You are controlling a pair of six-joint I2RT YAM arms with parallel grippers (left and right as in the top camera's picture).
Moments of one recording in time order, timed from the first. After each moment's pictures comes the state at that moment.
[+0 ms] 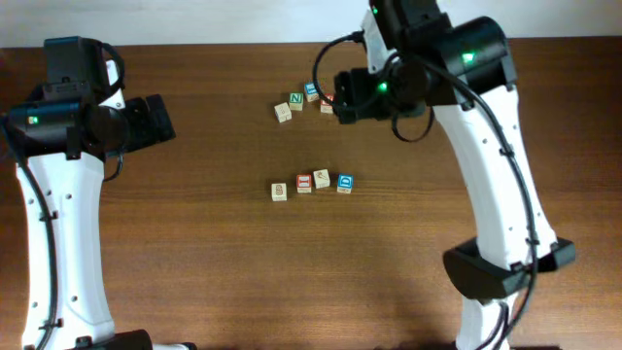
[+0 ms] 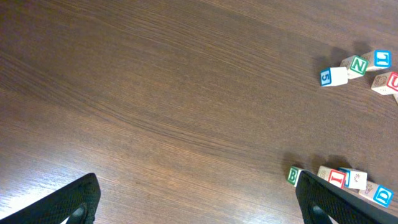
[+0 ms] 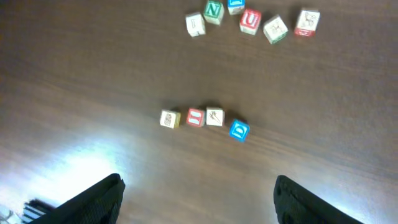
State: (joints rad) left arm 0.12 1.57 1.79 -1.27 -0.06 -0.20; right arm 0.43 2.04 2.64 -1.69 -0.16 0.28
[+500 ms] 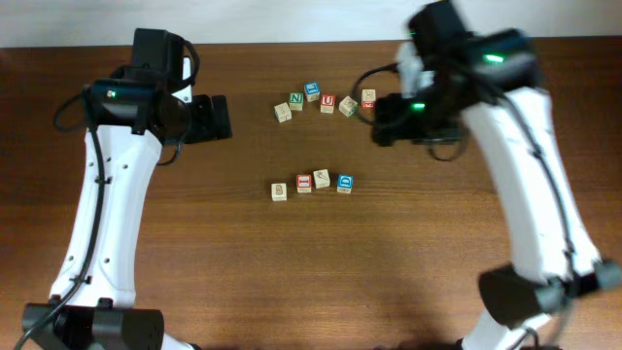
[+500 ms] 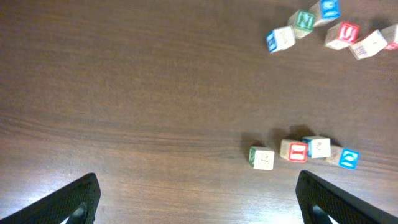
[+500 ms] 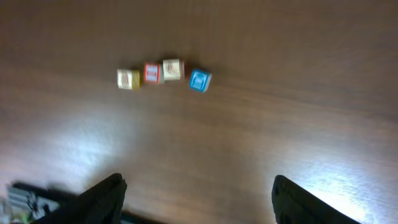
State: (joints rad) left arm -0.10 1.68 1.81 -1.25 -0.03 -0.23; right arm 0.29 1.85 2.28 -1.69 -0.18 0.23
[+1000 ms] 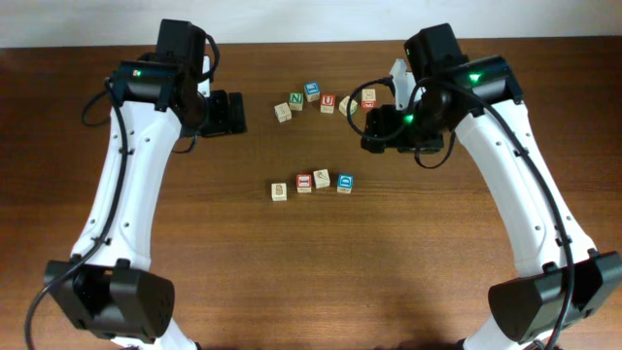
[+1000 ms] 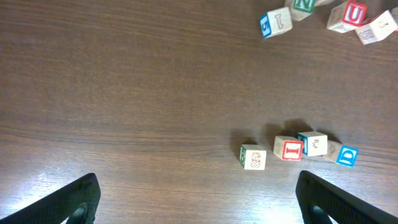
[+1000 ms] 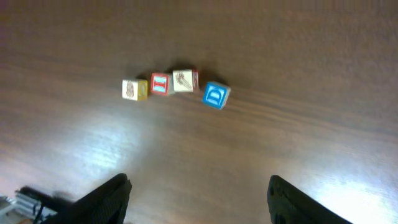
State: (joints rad) left arm -0.14 1.82 1.89 -1.28 -0.01 -0.26; right arm 0.28 1.80 1.89 -1.35 -0.28 0.23
